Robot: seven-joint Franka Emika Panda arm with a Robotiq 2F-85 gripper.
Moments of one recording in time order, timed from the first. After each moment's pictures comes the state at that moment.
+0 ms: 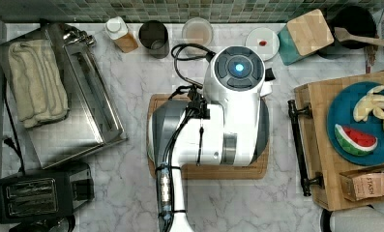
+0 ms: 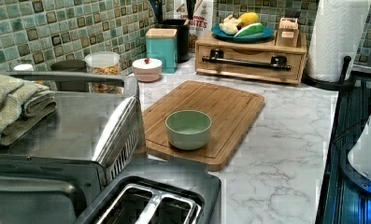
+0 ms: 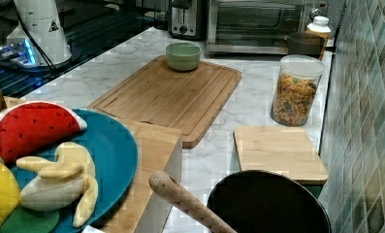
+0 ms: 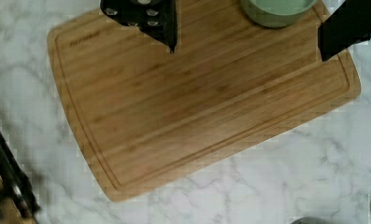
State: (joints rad) arm -0.02 0.06 -0.02 -1.90 0.02 0.30 -0.43
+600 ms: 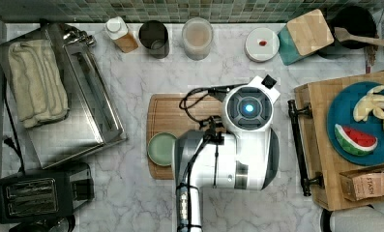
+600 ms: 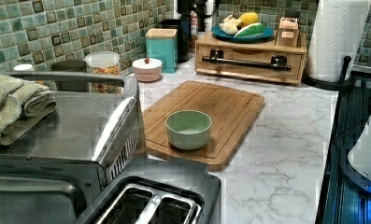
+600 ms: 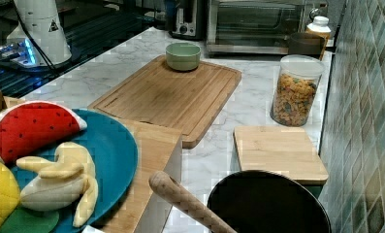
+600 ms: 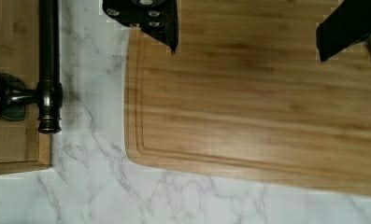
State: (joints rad) arm -0.05 -0.04 -0.07 -2.16 -0.12 0.52 -0.96
